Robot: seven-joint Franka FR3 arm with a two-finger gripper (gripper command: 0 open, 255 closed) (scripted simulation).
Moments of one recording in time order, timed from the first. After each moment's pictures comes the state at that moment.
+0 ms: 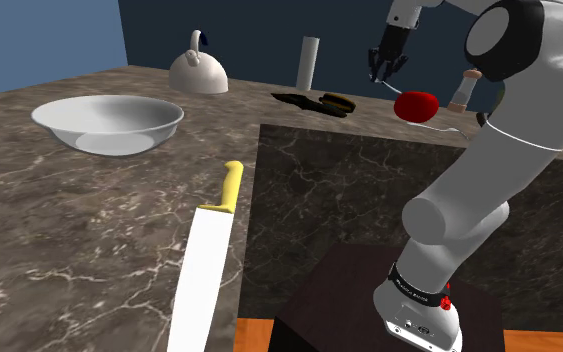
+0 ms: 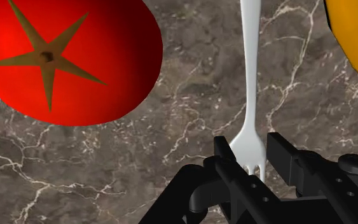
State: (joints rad) arm -0.53 -0.12 -0.29 -1.56 0.00 1.51 0.06
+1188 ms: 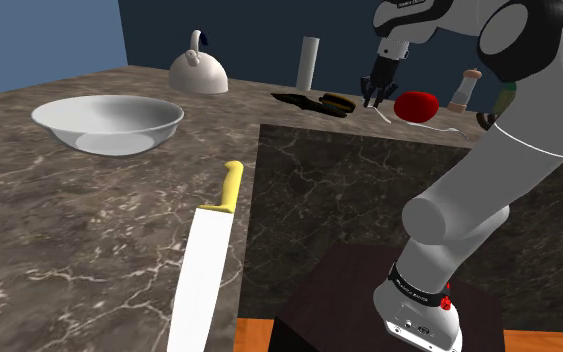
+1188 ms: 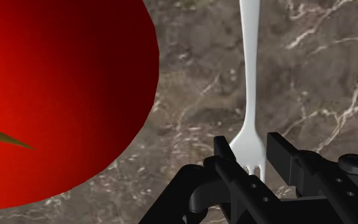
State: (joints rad) arm -0.53 -0.19 -0.29 -1.87 -0.01 1.75 0.06
